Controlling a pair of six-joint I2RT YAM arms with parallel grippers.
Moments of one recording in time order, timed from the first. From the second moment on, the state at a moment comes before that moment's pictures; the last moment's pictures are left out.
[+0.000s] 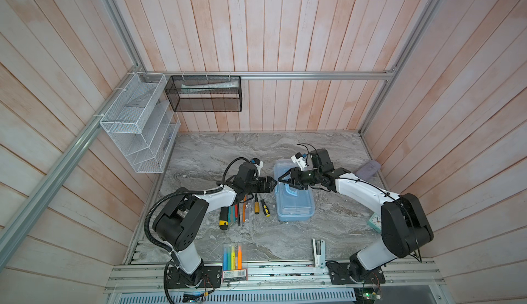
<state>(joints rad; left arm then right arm) -0.58 1.73 0.90 0.17 0.30 -0.53 0.45 1.58 1.01 -0.22 -0.78 0.71</state>
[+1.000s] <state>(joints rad) -0.61 1.51 0.91 0.09 0.14 -0.45 0.41 1.57 0.93 -0.10 -0.82 0.73</state>
